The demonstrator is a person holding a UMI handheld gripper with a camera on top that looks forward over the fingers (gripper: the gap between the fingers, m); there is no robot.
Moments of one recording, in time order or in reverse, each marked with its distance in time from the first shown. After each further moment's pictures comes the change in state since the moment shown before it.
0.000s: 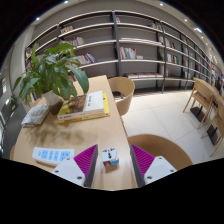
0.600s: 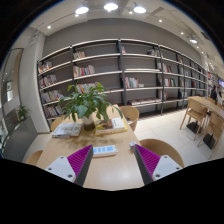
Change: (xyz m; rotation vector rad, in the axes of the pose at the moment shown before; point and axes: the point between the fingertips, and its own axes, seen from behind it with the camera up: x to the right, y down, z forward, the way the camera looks) arm -0.116 -0.008 -0.261 0.281 -0.014 -0.005
